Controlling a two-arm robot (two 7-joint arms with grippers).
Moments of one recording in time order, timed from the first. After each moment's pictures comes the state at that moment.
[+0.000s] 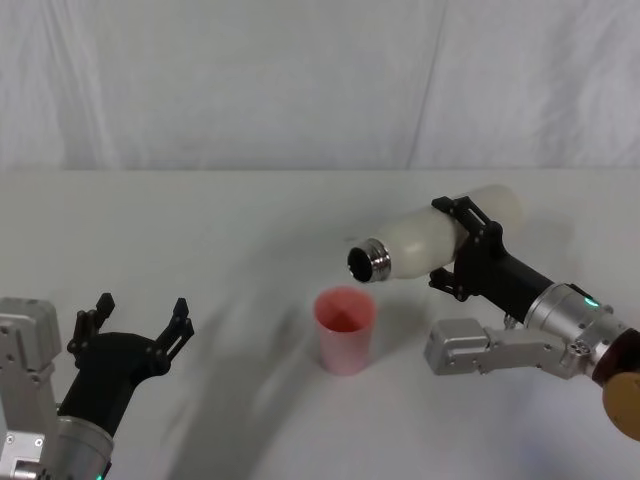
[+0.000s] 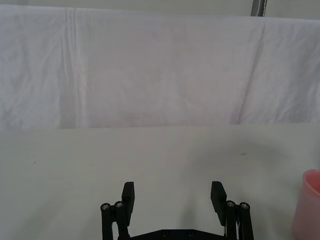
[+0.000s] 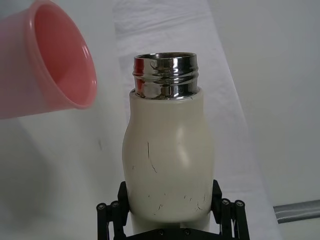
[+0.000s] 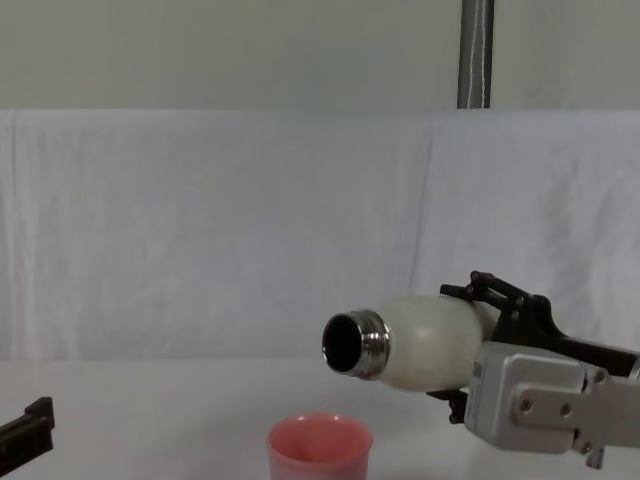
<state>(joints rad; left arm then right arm) 0.27 0.24 0.04 -1.85 -0.25 -0.02 -0.02 0.42 0.42 -0.60 -1.33 -0.79 -0.30 -0.01</state>
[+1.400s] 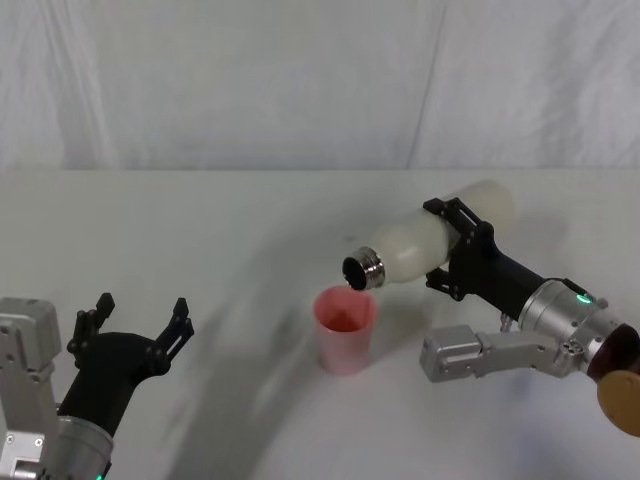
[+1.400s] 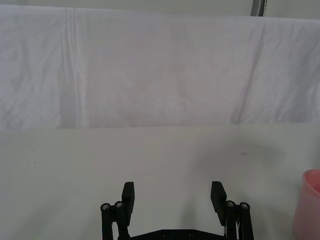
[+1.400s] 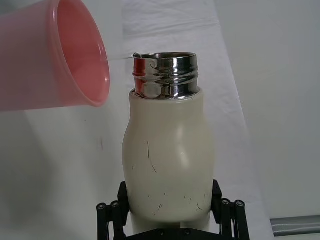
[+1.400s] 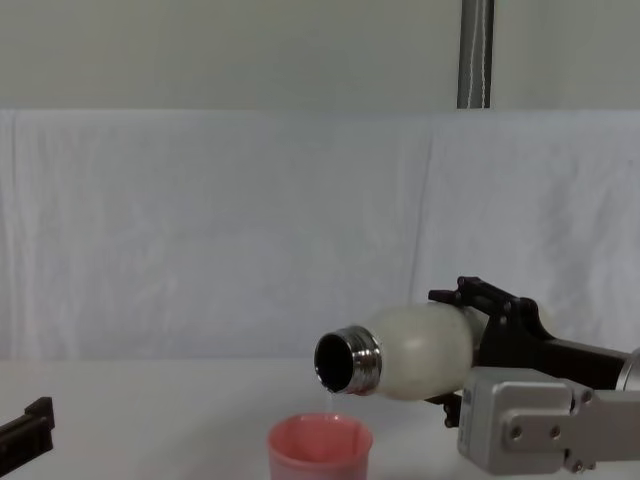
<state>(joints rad) 0.27 0.24 0.04 -1.85 -0.25 -0.02 -0.02 0.47 0.43 -0.65 -1.29 -0.84 -0.31 -0.05</state>
